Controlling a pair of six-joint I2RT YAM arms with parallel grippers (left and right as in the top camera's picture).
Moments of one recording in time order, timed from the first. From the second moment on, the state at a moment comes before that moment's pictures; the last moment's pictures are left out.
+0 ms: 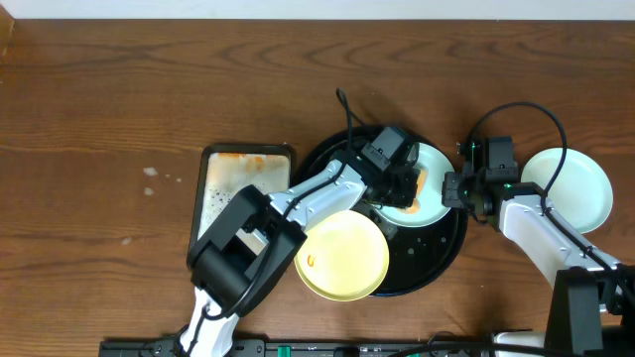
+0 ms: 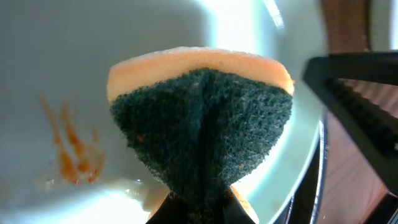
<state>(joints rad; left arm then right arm) -0.77 2.07 1.36 -0.36 0.38 -0.61 0.08 1.55 0.74 -0.31 -0.02 0.17</state>
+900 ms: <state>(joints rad) -0.69 2.15 1.58 -0.78 0.12 -0.69 0.09 1.55 0.74 -0.33 -0.06 0.17</state>
